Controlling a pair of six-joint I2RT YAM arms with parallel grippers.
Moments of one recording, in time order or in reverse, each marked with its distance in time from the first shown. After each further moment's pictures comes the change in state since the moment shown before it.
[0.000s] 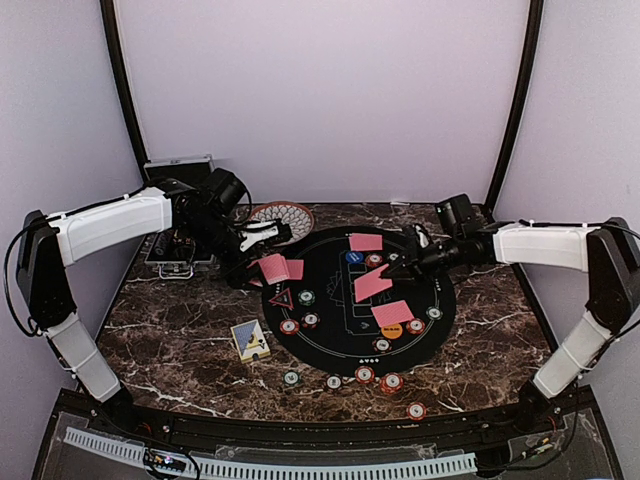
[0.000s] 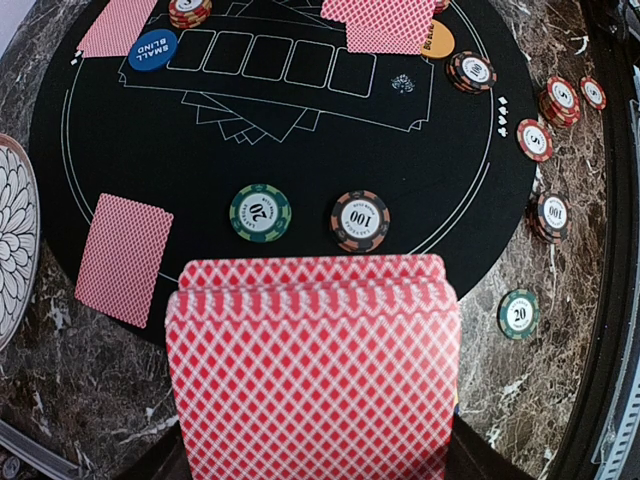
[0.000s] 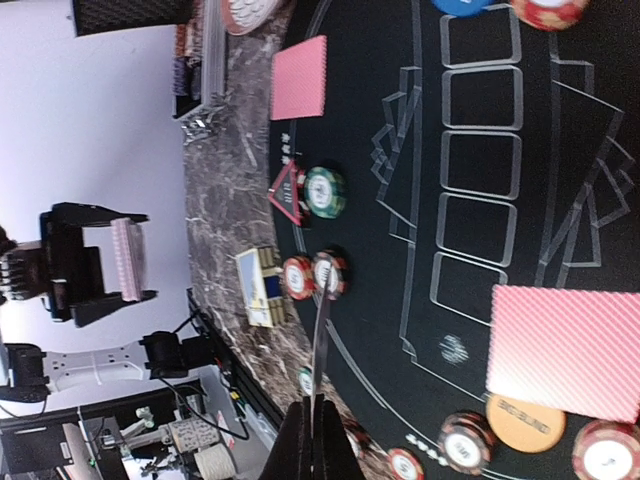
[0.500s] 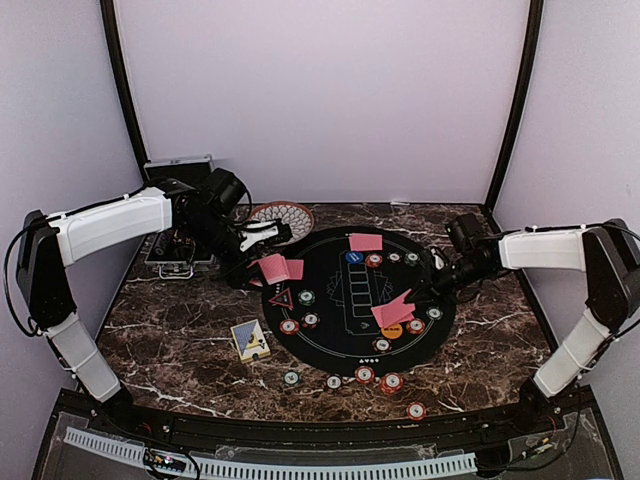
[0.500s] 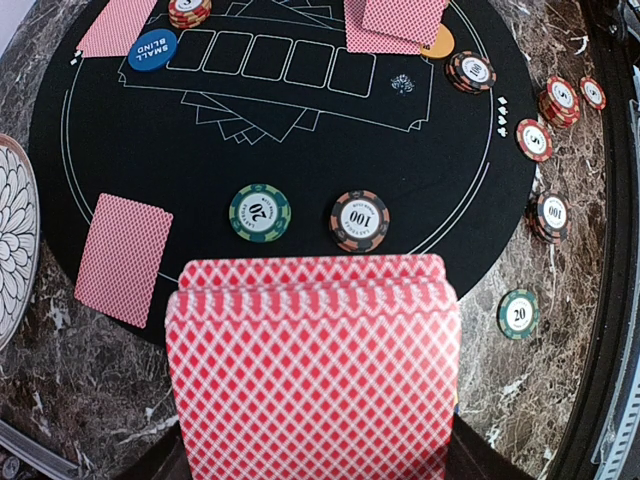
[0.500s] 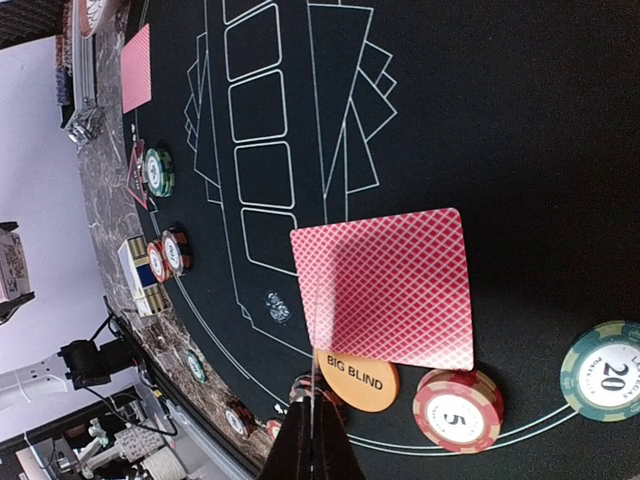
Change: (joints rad) left arm 0.000 0.000 0.000 0.000 0.001 0.000; right arm -0.100 -0.009 -0.099 -0.200 0.106 -0.188
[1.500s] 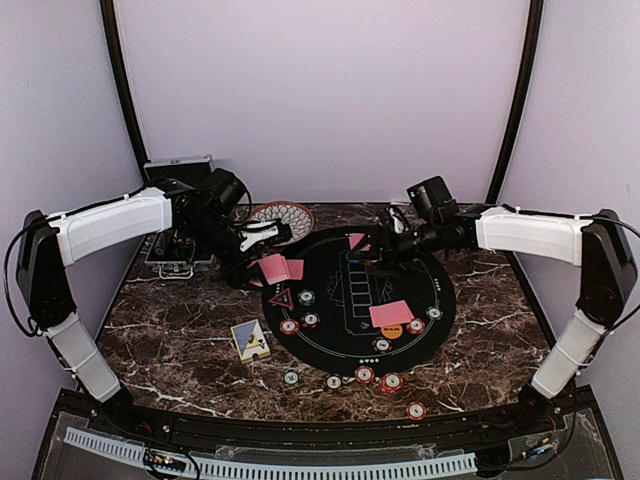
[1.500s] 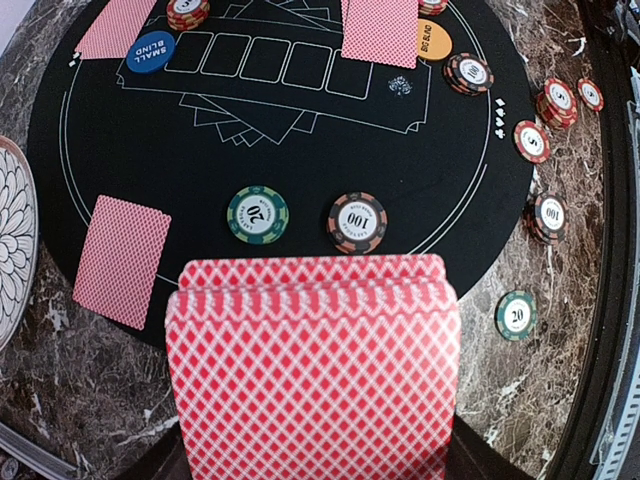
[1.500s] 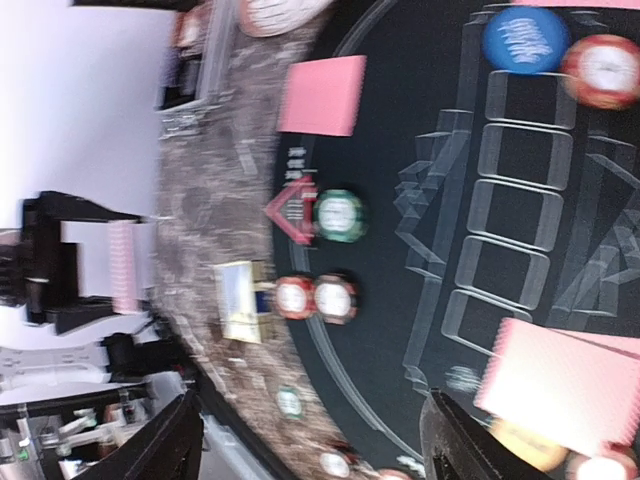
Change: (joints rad) left arm 0.000 0.000 0.000 0.000 0.005 -0.001; right arm 0.203 0.048 0.283 0.046 0.060 0.092
